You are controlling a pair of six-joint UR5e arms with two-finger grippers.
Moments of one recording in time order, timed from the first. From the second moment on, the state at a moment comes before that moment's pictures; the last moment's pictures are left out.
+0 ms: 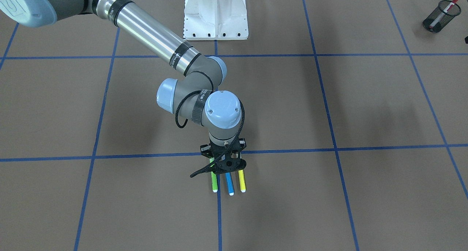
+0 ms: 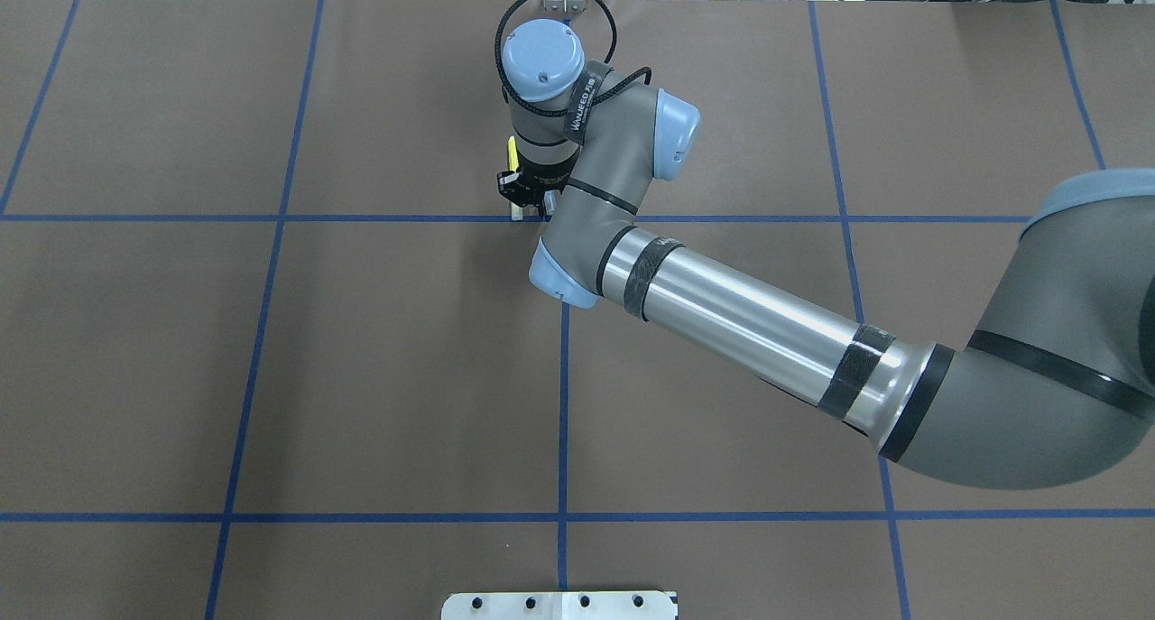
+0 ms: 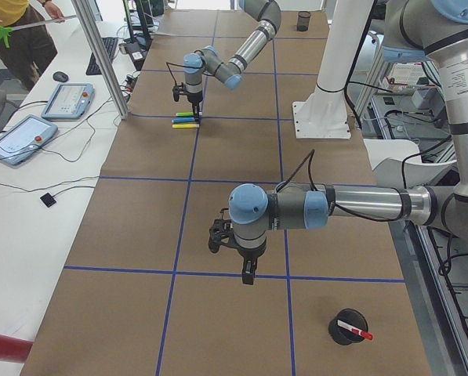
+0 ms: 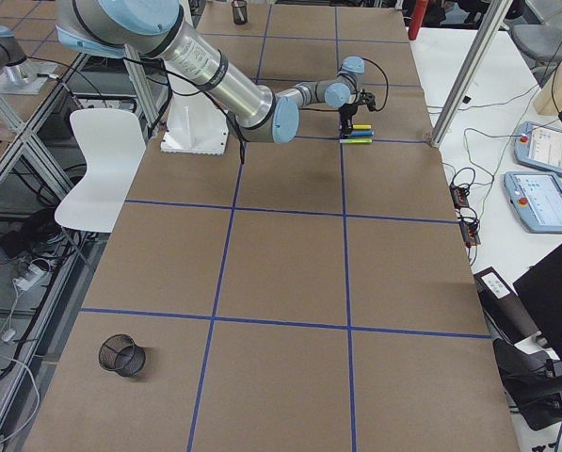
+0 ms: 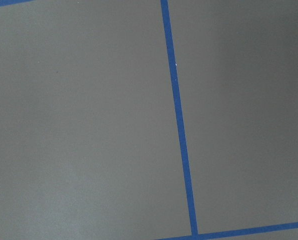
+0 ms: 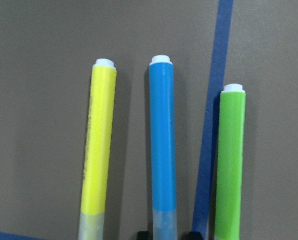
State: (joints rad) left arm -1.56 -1.25 -1.91 -1.47 -2.33 0.19; right arm 0.64 -0.39 0.74 -1.23 1.96 0.95
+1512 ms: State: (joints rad) left arm -1.56 -1.28 -1.88 -1.51 -2.36 0.14; right arm 0.76 -0.45 1.10 -1.54 2.11 0.87
